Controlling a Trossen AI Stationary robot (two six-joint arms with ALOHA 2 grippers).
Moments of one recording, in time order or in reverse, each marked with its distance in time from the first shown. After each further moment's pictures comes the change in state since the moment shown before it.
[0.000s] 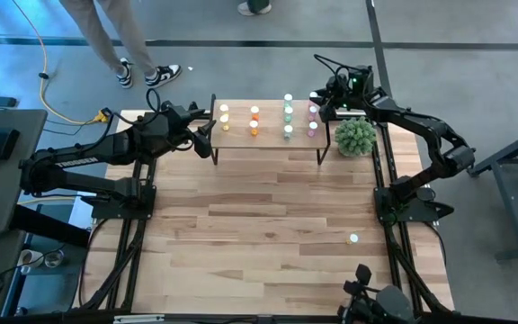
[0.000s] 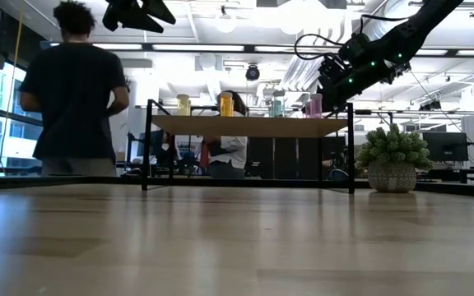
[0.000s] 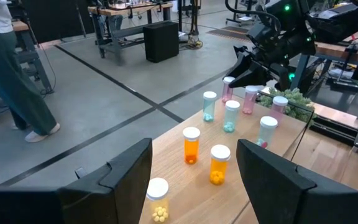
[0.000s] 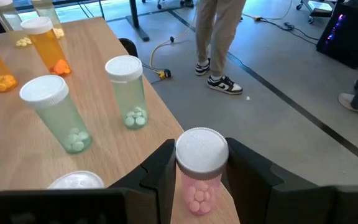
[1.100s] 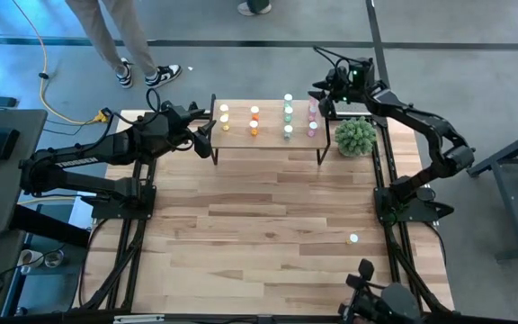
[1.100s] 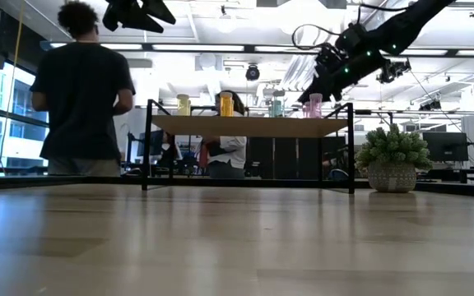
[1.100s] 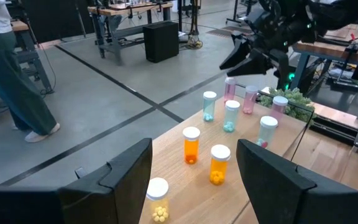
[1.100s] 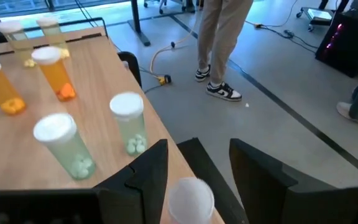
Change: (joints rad) left arm 0.000 0.000 0.000 0.000 0.000 0.000; right arm 0.000 0.002 0.108 -0.069 -0.004 0.001
